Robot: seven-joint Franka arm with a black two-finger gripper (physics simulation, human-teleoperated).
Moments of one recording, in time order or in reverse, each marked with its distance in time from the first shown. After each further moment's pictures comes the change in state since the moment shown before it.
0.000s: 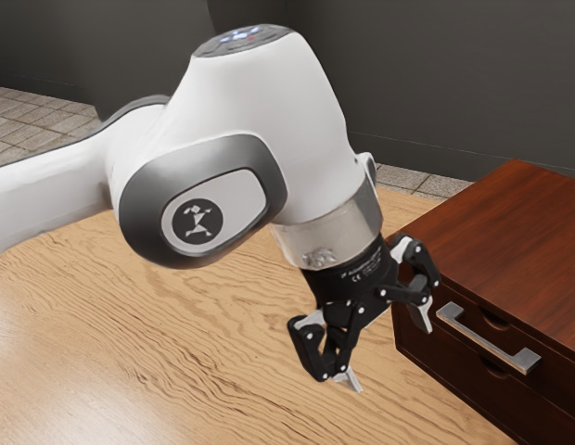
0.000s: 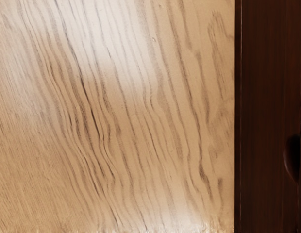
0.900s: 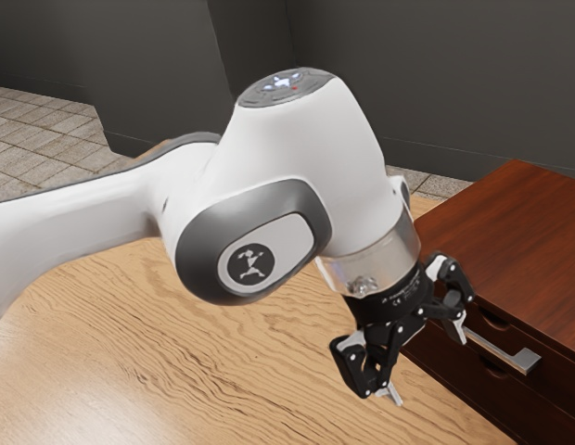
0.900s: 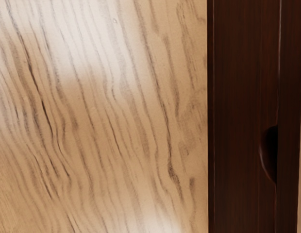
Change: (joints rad) arm 0.000 0.065 -0.009 -0.035 -0.010 0.154 0.002
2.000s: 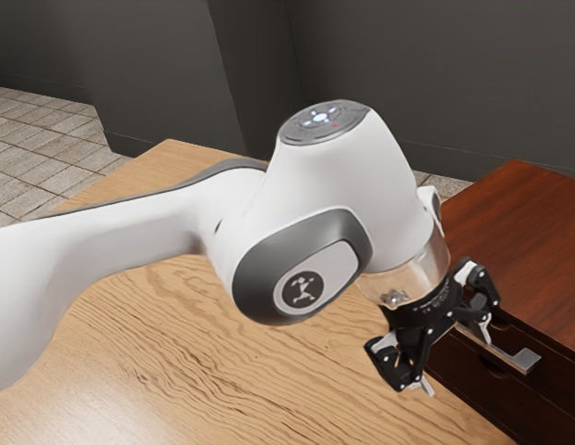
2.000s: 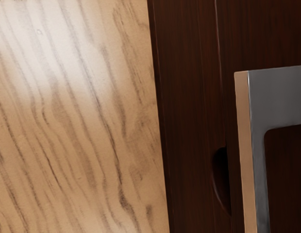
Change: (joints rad) arm 0.023 0.095 0.001 0.009 0.001 0.135 0.093
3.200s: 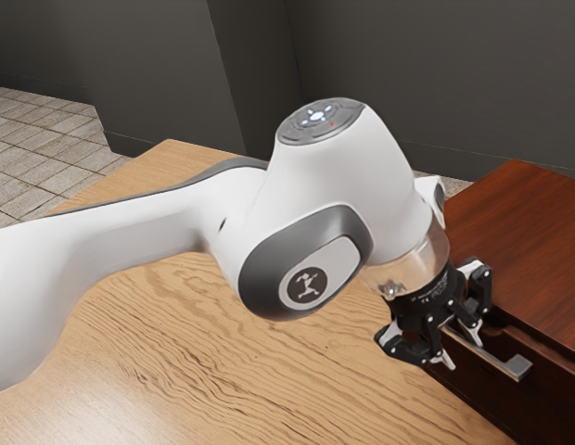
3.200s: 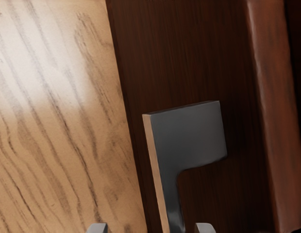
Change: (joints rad) arm 0.020 0.022 0.001 0.012 0.004 0.055 0.097
